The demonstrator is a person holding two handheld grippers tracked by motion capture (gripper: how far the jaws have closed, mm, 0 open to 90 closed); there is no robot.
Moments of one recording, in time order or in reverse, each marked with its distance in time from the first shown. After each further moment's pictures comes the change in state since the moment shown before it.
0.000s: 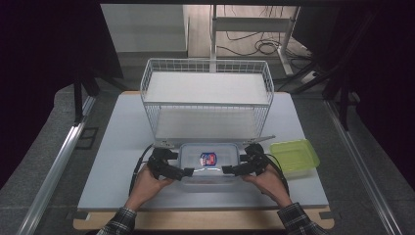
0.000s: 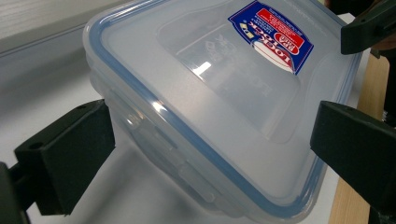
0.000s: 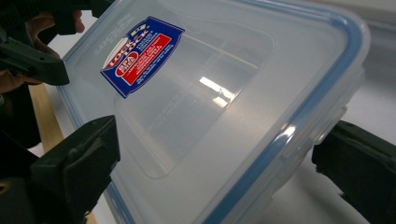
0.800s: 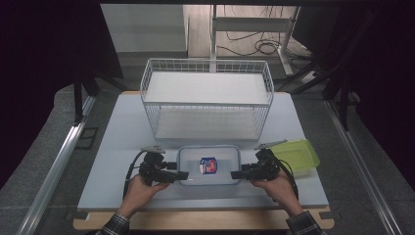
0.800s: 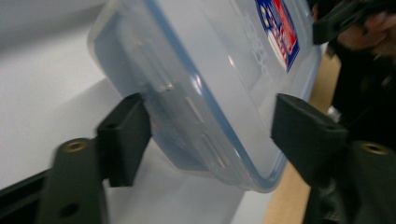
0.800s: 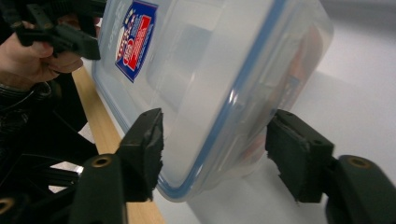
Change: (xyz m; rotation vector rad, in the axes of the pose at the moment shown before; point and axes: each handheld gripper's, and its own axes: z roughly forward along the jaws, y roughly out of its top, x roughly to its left) left arm -0.003 -0.020 -0.027 -0.019 -0.106 -0.082; right arm 0.000 -0.019 -0.034 0.035 0.100 0.038
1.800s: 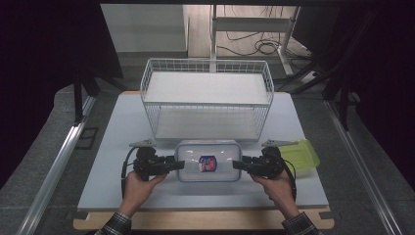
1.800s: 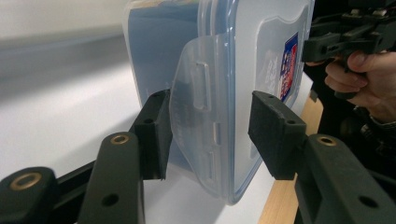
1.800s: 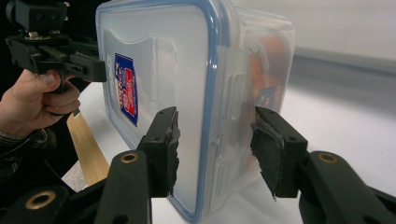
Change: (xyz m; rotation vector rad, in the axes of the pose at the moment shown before) left arm -0.001 0.014 -0.022 -0.149 -0.002 -0.028; right arm 0.019 0.005 -0.016 -0.236 -0.068 -0.028
